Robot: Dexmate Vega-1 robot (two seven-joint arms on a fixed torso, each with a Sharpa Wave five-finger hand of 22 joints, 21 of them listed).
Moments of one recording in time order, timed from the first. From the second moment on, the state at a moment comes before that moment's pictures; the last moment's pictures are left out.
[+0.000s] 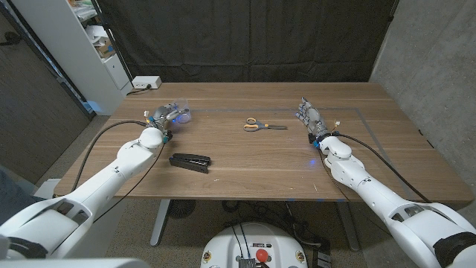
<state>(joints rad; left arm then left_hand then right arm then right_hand) 0.71 0.63 0.46 -1.24 -0.25 0.11 0.34 0.86 -0.05 0.40 -0.16 0.22 0.42 -0.05 0.28 0.19 0.42 -0.14 0.34 0.21 0.40 -0.04 0.25 0.18 0.29 0.06 0.29 0.18 -0.70 -0.38 -0.44 -1.00 0.60 0.30 0.02 0.23 0.01 0.27 -0.09 0.30 0.15 0.06 0.20 0.18 0.10 0.08 0.19 0.19 0.03 0.03 0.20 0.21 0.22 -0.01 0.18 0.17</state>
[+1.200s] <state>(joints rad) 0.84 0.67 0.36 -1.39 -0.36 0.03 0.40 0.89 -0.03 0.39 -0.16 0.19 0.44 -0.05 0.27 0.19 0.44 -0.13 0.34 0.23 0.41 -0.05 0.24 0.18 0.29 0.07 0.28 0.18 -0.74 -0.41 -0.44 -1.12 0.59 0.29 0.00 0.23 0.01 0.26 -0.10 0.31 0.16 0.07 0.20 0.19 0.11 0.08 0.19 0.19 0.03 0.03 0.20 0.21 0.22 -0.01 0.18 0.17</state>
